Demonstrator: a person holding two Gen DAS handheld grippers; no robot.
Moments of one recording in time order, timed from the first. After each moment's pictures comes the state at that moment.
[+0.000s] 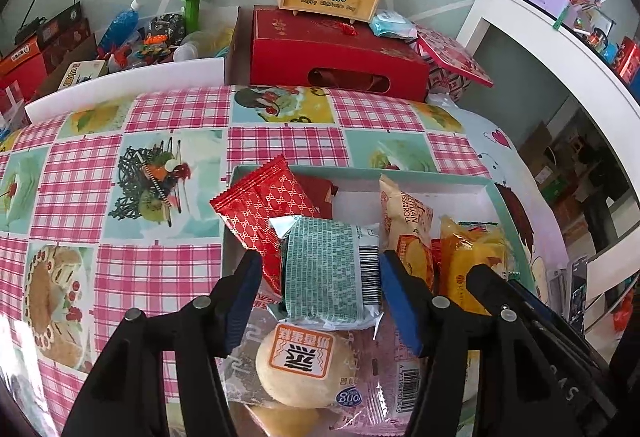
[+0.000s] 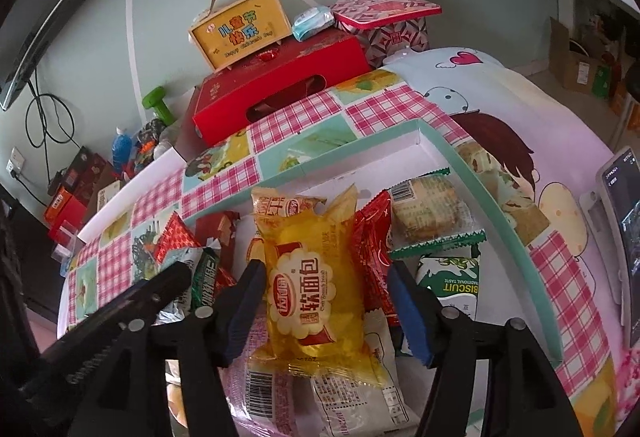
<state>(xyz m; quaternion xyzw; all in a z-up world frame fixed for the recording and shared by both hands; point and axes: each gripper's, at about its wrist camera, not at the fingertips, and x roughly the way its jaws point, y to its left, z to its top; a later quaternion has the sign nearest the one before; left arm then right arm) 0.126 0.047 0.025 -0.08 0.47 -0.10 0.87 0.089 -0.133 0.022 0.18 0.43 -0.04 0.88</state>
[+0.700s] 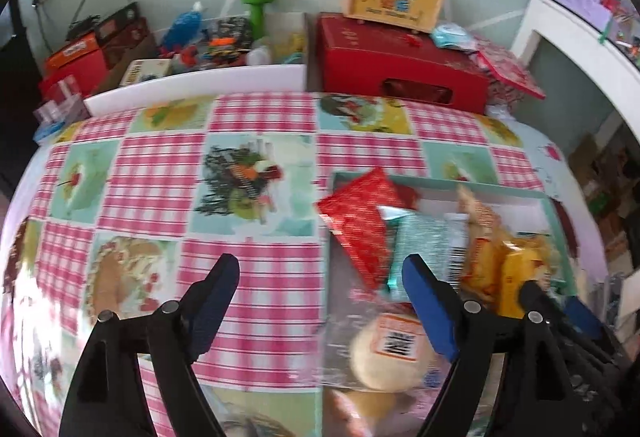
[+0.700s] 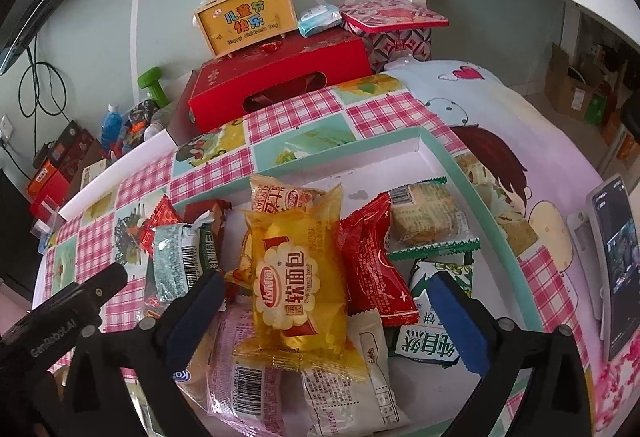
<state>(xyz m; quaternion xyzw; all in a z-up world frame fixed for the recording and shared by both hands) 0.120 0.089 0.032 -0.05 0.47 0.01 0.88 0.092 -0.119 0.024 0.12 0.44 -0.06 0.89</state>
